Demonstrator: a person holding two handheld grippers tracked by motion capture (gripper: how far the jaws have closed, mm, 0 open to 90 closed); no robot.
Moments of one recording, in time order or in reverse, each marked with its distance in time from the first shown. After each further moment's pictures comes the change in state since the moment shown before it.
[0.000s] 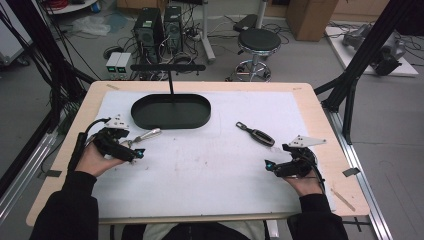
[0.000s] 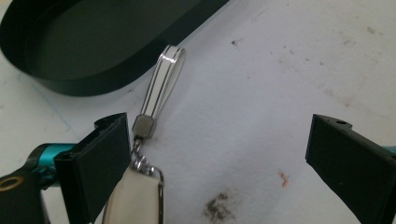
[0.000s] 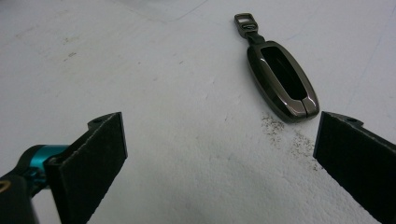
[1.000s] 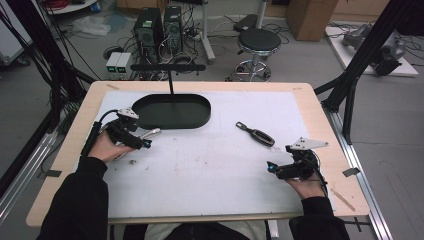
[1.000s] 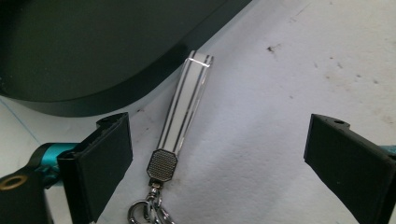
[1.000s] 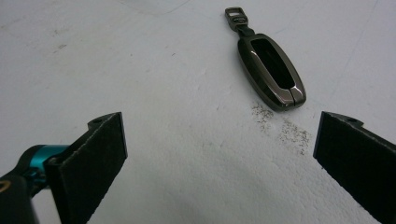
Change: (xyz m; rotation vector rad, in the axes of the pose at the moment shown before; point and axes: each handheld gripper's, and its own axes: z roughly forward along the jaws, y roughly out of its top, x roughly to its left) left arm 0.039 0.011 0.050 0.073 -0.053 -0.062; right arm 0.003 -0.004 -0.007 0.012 -0.047 -0.006
